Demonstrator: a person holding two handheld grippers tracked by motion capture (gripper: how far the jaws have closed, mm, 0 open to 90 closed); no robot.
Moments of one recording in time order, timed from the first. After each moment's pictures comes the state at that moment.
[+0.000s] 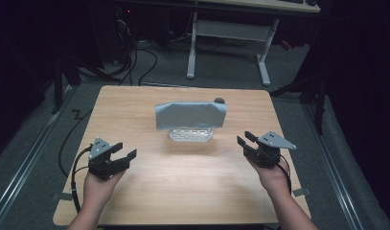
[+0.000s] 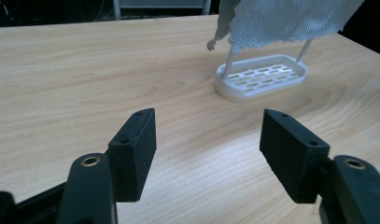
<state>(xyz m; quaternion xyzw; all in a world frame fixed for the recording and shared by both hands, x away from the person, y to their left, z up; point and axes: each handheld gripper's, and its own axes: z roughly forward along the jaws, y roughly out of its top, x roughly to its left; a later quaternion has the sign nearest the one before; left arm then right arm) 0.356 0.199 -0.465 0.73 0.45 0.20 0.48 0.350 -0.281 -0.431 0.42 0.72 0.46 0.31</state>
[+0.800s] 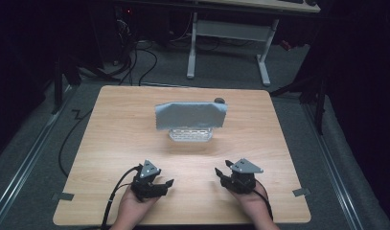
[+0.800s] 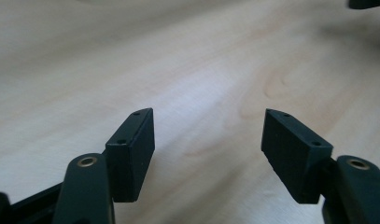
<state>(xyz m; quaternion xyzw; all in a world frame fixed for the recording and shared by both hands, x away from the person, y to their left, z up) 0.326 0.091 -0.528 0.83 0.37 0.09 0.41 0.314 -0.228 -0.514 0.42 0.78 0.39 0.25</state>
